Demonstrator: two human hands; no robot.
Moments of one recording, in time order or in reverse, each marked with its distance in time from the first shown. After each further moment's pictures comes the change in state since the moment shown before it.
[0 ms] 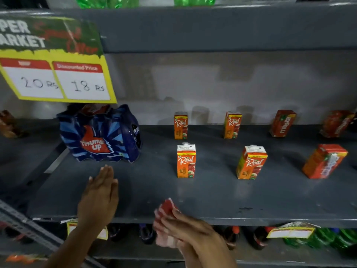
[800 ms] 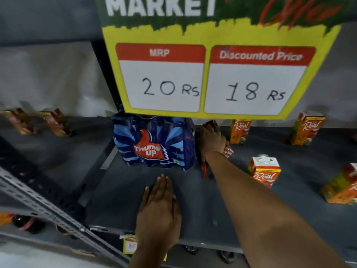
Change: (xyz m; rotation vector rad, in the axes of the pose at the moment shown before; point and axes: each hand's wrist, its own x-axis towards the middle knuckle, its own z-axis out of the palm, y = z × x) left_hand 0.007 -0.011 0.009 0.062 -0.035 0.032; right_hand 0.307 -0.068 0.076 -1.517 0.474 -0.255
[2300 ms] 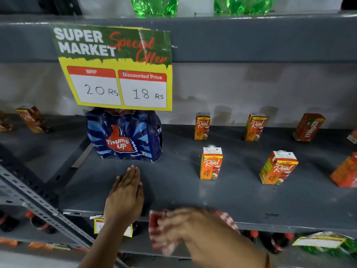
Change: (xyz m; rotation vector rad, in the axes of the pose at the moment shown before) left_hand -0.002 -0.001 -0.003 0.041 -0.044 0.034; right_hand -0.247 0.086 -0.083 0.204 -0.505 -0.855
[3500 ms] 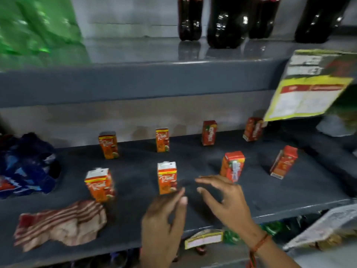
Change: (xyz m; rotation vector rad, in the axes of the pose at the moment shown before) left_hand -0.063 0.355 0.035 -0.783 0.313 0.375; right_hand -0.243 0.156 -0.103 -0.047 1.027 0.349
